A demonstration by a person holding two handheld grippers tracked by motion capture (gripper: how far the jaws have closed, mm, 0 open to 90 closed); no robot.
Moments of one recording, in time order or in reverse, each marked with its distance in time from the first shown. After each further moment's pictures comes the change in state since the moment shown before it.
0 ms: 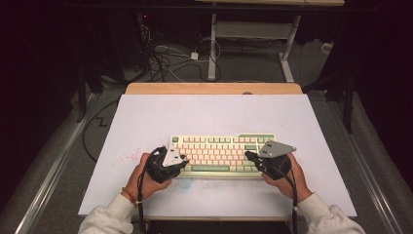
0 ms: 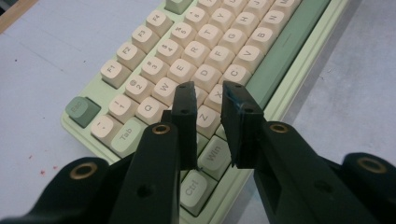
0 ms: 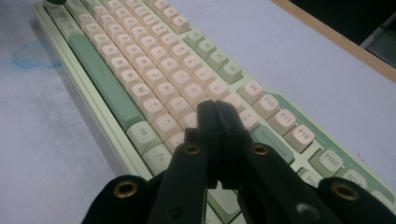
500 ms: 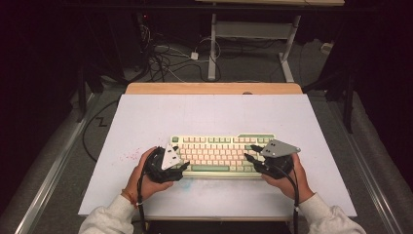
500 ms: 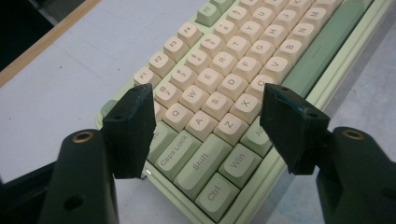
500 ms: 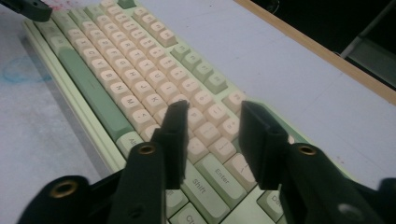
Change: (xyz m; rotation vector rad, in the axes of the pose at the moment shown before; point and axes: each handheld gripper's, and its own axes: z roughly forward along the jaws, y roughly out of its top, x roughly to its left) left arm -0.003 -0.004 0.000 -0.059 0.119 -0.015; right arm -0.002 0.001 -0.005 -0.034 -0.051 0.014
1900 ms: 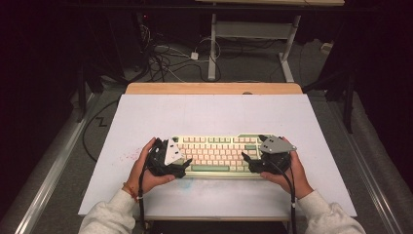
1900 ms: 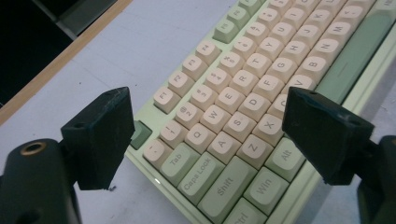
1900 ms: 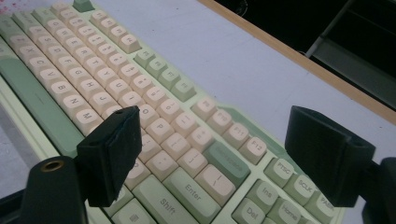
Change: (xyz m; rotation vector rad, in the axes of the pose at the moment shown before) left arm 0.009 0.011 0.005 -0.013 0.048 0.033; right arm -0.004 0.001 0.011 -0.012 -0.124 0.017
